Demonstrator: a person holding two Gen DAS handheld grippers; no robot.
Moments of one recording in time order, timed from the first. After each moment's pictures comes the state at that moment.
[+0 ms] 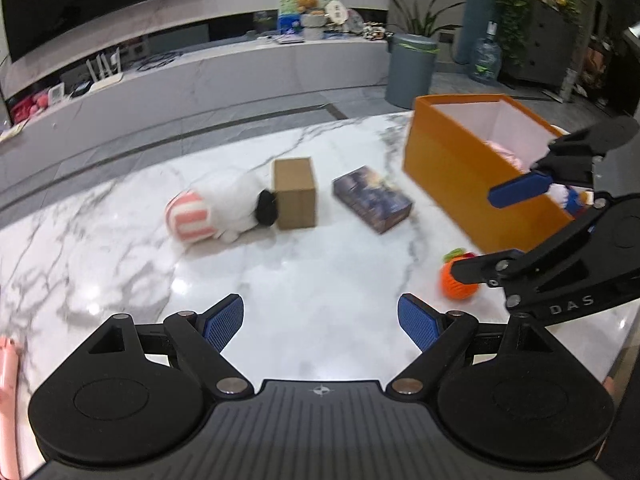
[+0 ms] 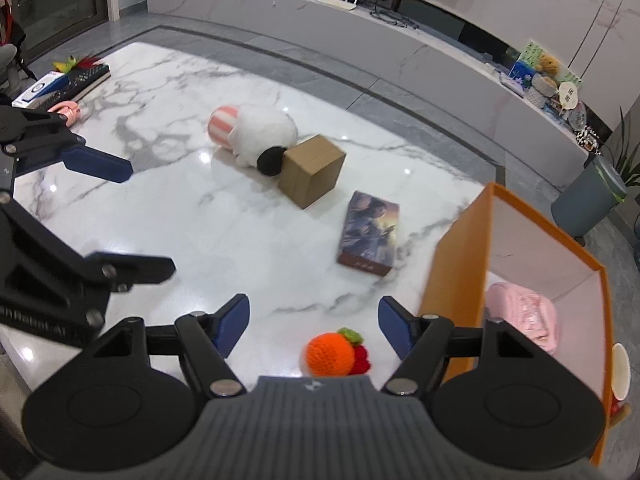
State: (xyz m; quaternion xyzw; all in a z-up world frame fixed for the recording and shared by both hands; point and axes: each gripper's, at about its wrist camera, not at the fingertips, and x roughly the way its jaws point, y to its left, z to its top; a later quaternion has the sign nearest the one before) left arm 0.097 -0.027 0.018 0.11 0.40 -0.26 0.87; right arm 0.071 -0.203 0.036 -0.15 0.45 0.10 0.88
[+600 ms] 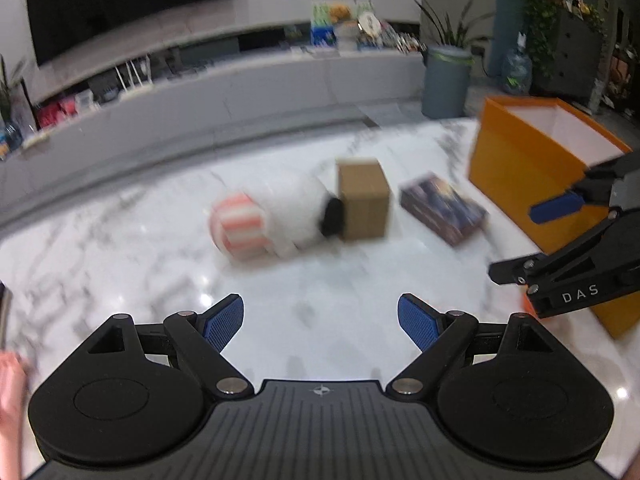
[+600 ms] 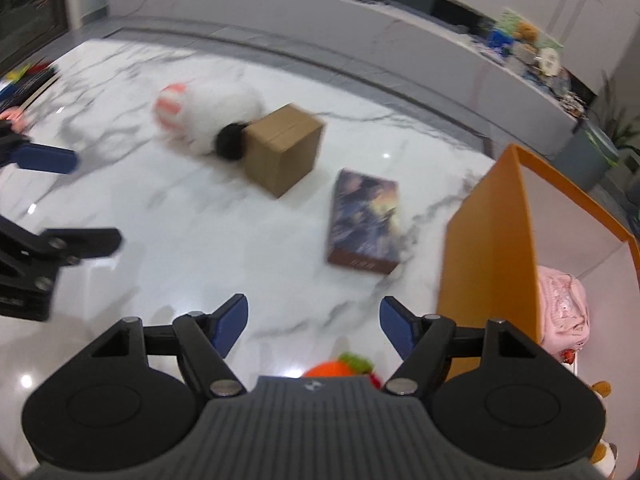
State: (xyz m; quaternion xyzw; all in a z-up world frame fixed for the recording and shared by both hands) left arm 0.137 -0.004 -0.008 0.11 0.36 -0.21 0.90; right arm 0.120 -0.207 -0.020 -0.12 0.45 0.04 0.88
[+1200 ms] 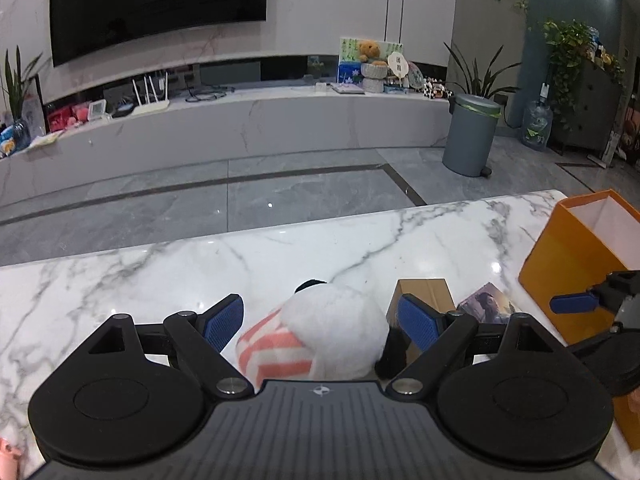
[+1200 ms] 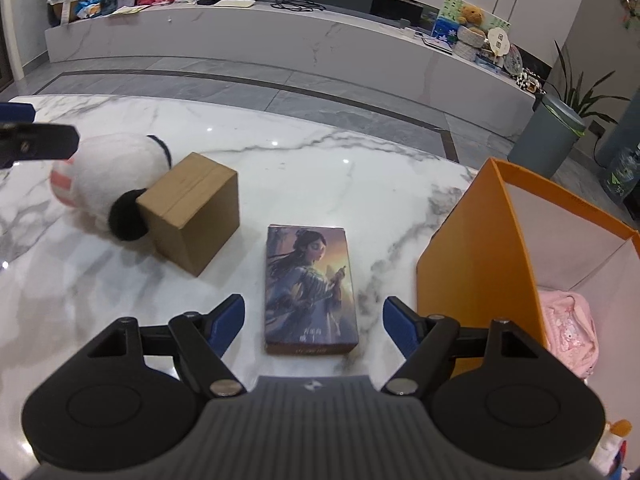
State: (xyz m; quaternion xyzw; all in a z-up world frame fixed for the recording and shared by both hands) left arm 0.236 -0.010 0.002 0.07 0.34 -0.21 0.92; right arm 0.192 -0.230 -0.042 -0.07 0.43 -0.03 0.90
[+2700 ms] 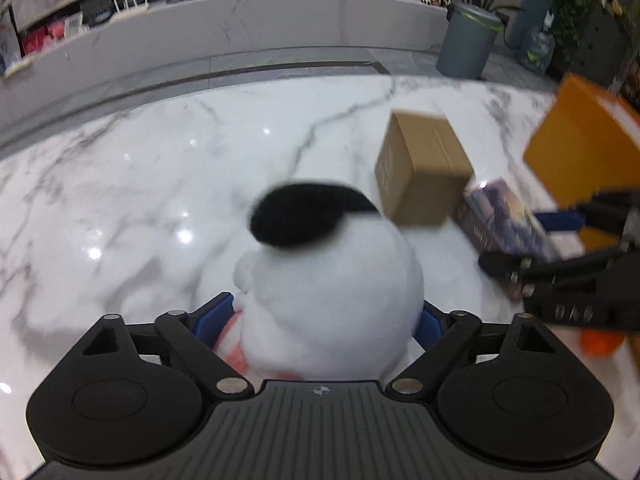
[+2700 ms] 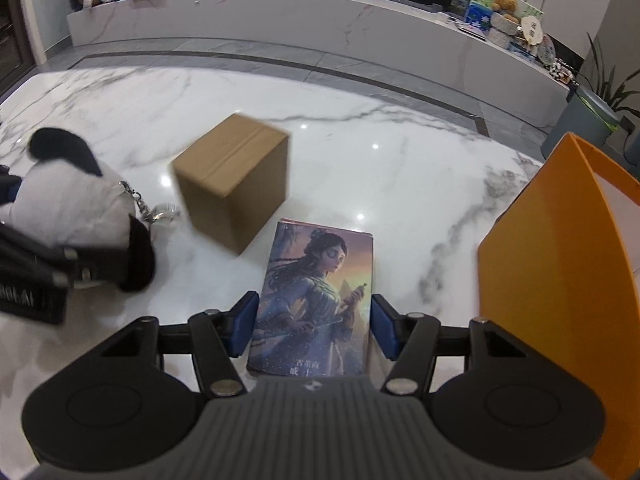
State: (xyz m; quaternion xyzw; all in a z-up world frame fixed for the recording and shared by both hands) left arm 0.204 -0.005 -0.060 0.09 0.47 -0.21 0.86; right arm 0.192 -0.207 -0.064 -0.07 0.46 0.02 0.88
